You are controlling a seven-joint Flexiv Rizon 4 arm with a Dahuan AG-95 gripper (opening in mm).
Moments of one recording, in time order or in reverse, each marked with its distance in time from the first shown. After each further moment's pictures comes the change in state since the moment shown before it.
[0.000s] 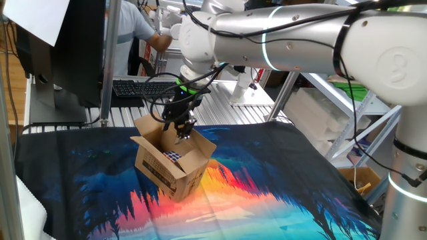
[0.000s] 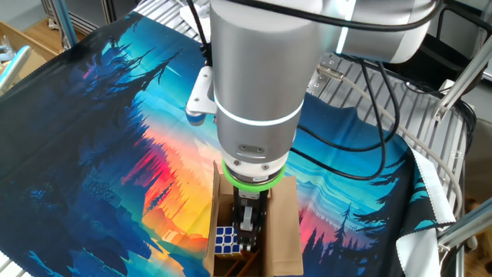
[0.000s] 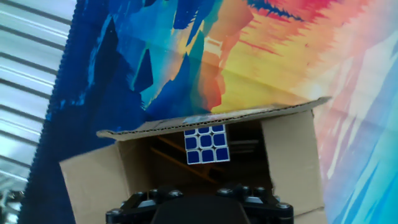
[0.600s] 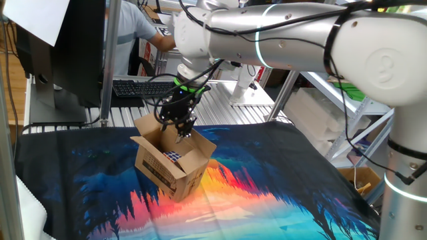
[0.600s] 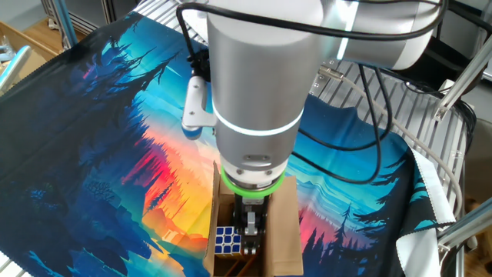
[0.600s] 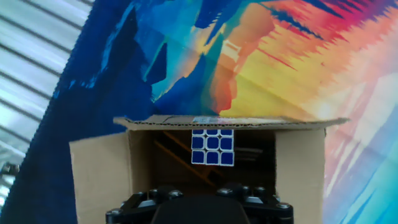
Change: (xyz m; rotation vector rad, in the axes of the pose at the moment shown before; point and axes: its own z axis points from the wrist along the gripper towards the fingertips) arm 0.000 0.001 0.000 0.001 -0.005 -0.175
